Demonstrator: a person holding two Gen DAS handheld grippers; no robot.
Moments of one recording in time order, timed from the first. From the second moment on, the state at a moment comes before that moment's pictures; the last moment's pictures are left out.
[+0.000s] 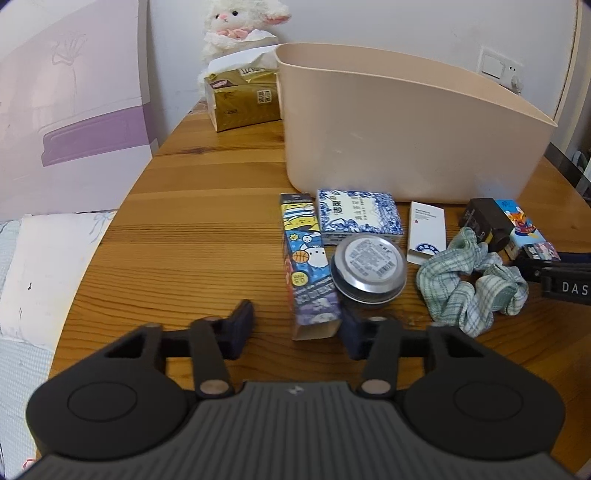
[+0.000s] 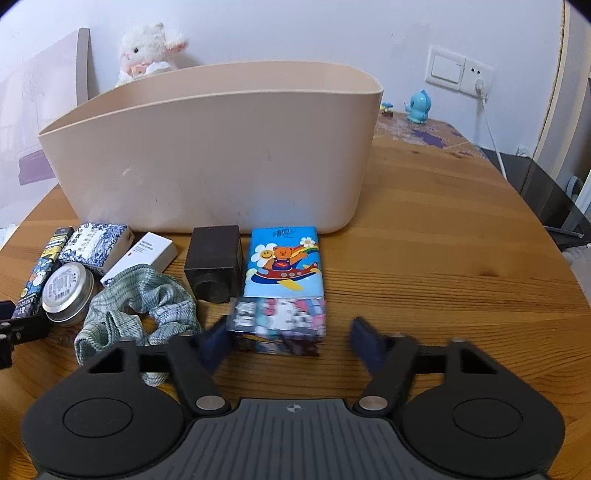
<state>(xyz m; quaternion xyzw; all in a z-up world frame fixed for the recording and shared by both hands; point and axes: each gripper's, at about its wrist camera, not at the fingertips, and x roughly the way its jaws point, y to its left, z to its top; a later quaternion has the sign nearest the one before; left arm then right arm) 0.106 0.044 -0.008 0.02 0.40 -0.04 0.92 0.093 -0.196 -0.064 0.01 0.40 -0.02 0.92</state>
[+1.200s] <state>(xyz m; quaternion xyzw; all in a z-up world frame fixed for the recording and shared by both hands) 0.135 0.000 0.130 0.03 0.24 -0.07 0.97 0.143 -0.246 0.081 0.06 0.25 0.00 0.97</state>
